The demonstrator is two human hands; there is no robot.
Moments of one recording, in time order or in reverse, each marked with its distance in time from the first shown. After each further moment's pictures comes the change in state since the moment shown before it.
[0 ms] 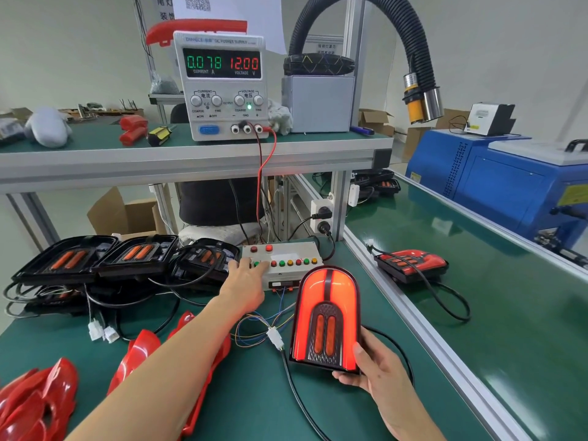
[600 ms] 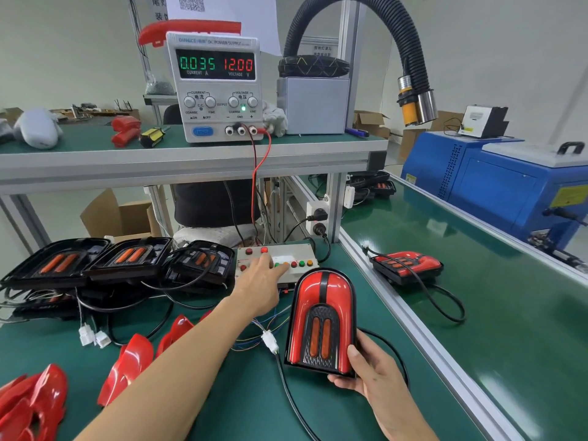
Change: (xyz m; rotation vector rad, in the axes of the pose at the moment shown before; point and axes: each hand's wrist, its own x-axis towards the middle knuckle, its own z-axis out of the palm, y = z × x) left_hand 0.005 0.029 -0.005 -0.177 0.093 0.141; right_hand -0.001 -0.002 0.001 -0.006 -0.038 -0.032
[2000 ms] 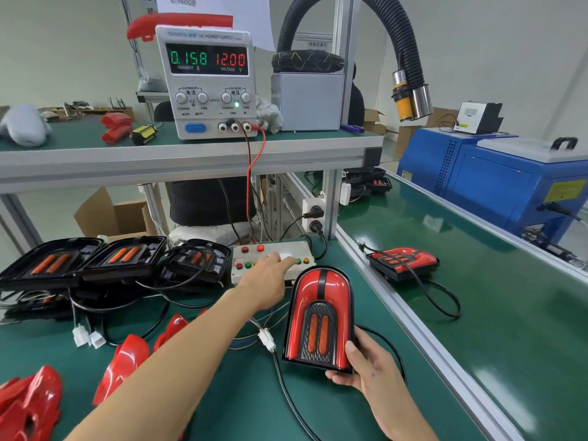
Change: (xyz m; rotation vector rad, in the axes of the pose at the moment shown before) left_hand 0.006 0.015 -0.011 -0.071 -0.034 0.106; right_hand -0.003 -0.004 0.003 0.022 0.029 0.038
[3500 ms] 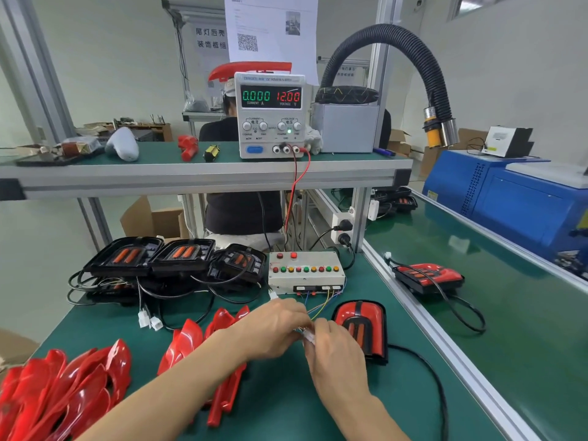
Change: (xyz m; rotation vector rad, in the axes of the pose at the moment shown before) left_hand -0.129 -0.009 -0.028 -0.083 0.129 0.491; right_hand -0.018 -0.042 0.129 -1.427 0.222 -0.577
